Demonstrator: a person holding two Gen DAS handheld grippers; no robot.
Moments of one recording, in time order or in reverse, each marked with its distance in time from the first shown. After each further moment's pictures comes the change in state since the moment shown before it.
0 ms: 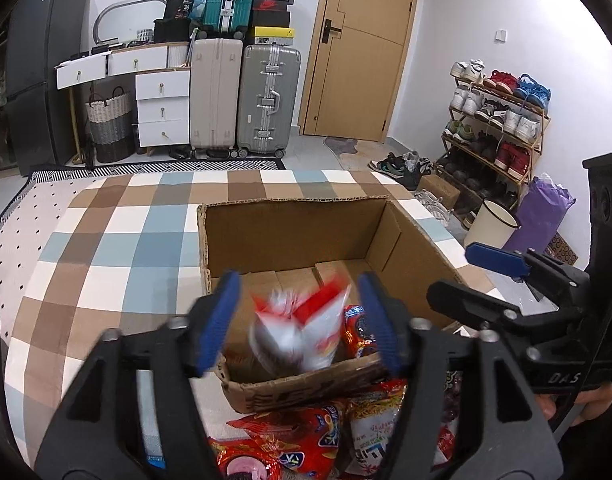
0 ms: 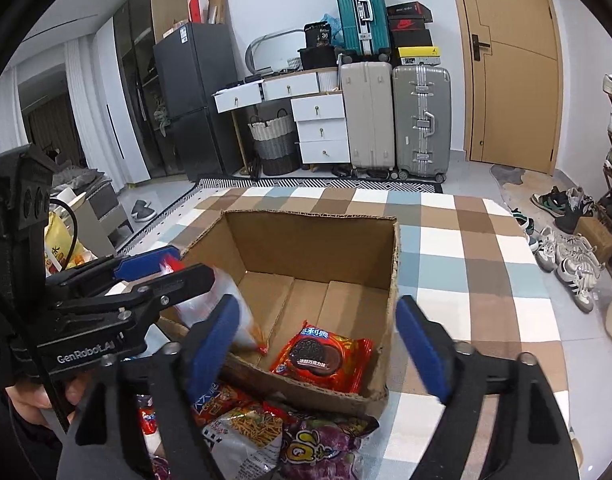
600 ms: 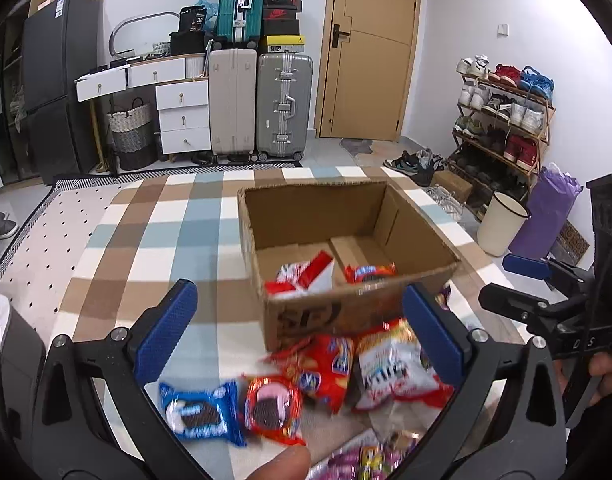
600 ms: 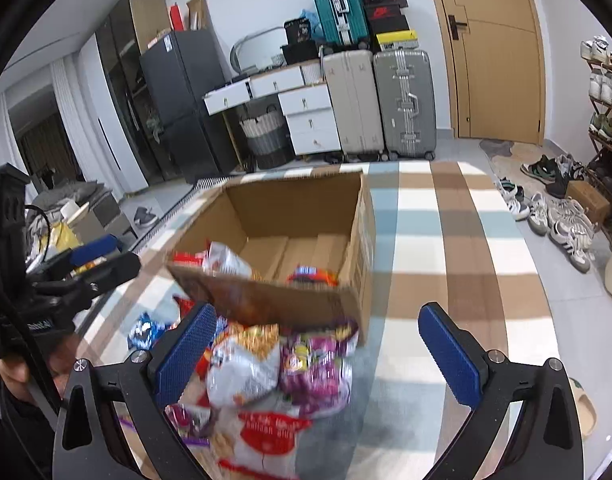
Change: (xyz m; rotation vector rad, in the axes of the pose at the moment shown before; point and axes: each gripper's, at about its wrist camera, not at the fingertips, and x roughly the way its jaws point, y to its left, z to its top) left arm -0.093 -0.007 -0.038 0.034 -0.003 0.089; right arm -0.062 -0.012 -0.050 0.087 0.040 -0.001
